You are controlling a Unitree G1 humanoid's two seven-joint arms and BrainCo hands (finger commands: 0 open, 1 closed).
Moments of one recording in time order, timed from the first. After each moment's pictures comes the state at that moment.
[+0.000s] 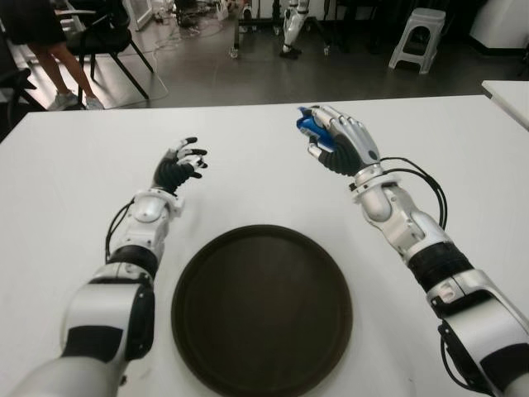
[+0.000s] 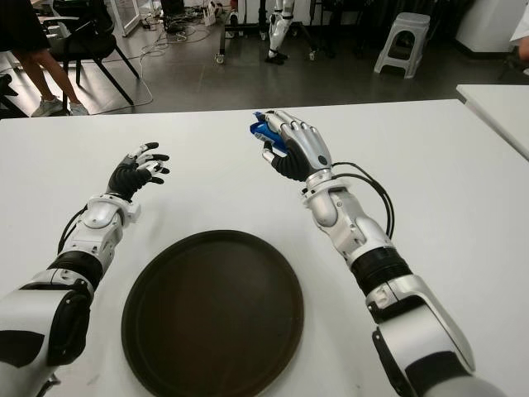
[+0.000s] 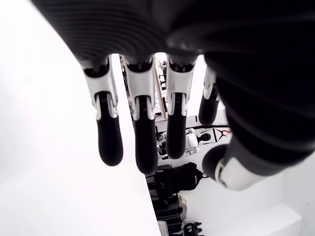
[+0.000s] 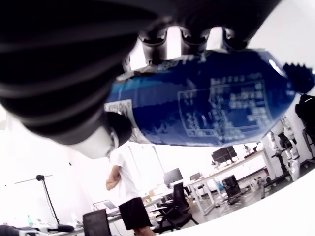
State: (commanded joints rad) left arm -0.78 0.15 0.11 1.27 0.05 -0.39 -0.10; right arm -0.65 -0.26 0.35 0.60 -0.62 -0.29 -0.31
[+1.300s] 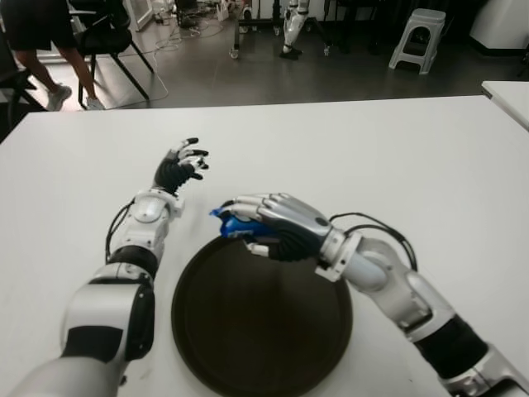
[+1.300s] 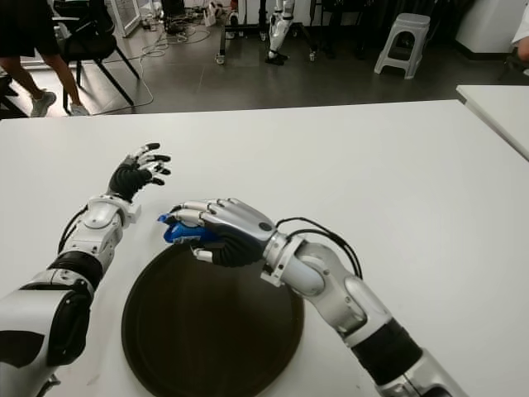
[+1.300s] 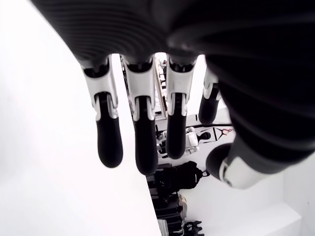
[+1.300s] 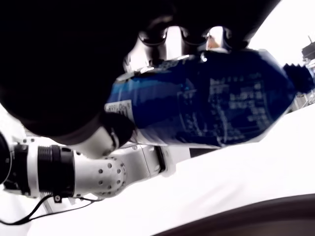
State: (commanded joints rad) left arm -0.78 0.16 0.12 1.27 0.04 -0.38 -0.12; right arm -0.33 -0.30 0.50 -0.11 -0.52 -0.33 0.29
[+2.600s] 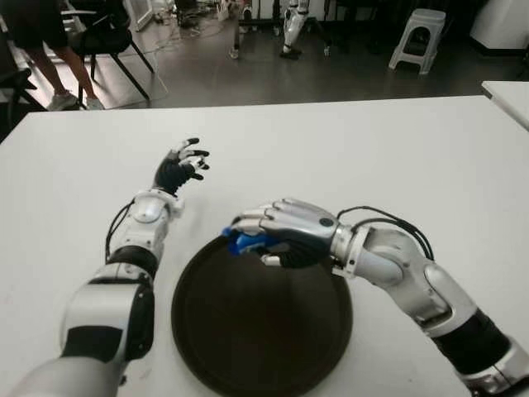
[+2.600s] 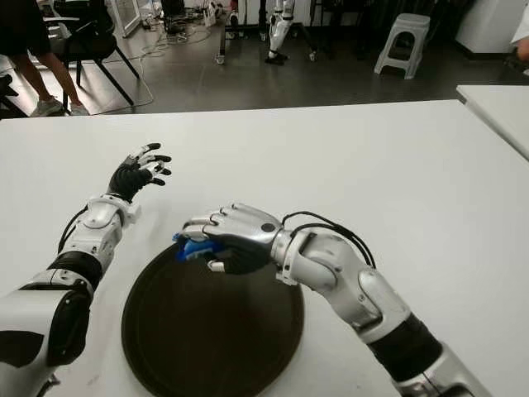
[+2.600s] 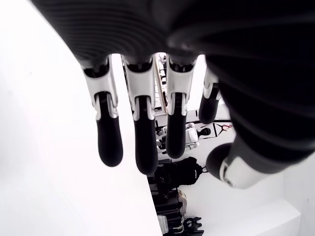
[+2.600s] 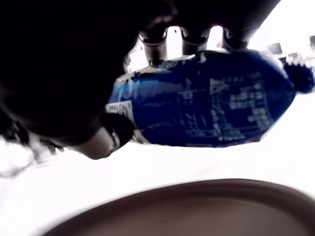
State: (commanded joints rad) left arm -0.78 0.16 0.13 1.27 0.04 -0.39 -0.14; right arm -0.35 -0.40 0.51 -0.17 -0.71 -0.30 0.46
